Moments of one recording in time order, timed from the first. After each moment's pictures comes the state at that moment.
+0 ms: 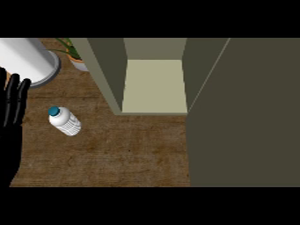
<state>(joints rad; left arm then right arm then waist) 0.00 0.09 0.01 -2.10 0.00 0.02 -0.02 0.01 -0.08 -0.02 -2.10 -0.02 0.01 -0.02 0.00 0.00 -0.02</state>
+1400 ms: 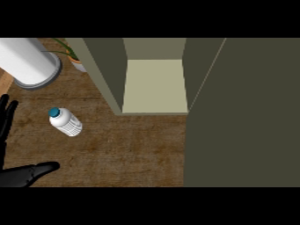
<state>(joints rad) 0.11 0.09 0.15 -2.08 0.11 0.04 0.24 0.50 -0.06 0.19 -2.43 -0.16 0.15 0.17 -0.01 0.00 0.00</state>
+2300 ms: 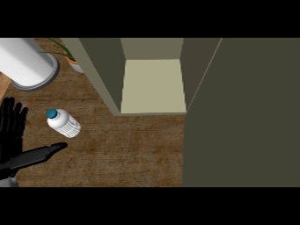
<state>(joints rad) 0.05 0.09 0.28 -1.61 0.08 0.03 -0.07 0.80 -0.09 0.18 -2.48 -0.13 0.27 -0.05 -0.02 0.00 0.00</state>
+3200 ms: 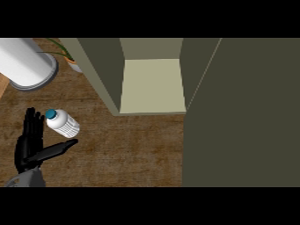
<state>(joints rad) -0.18 0.14 0.41 -0.87 0.09 -0.01 -0.55 0.92 -0.09 0.22 -2.49 -0.11 0.32 -0.14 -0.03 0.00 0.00</state>
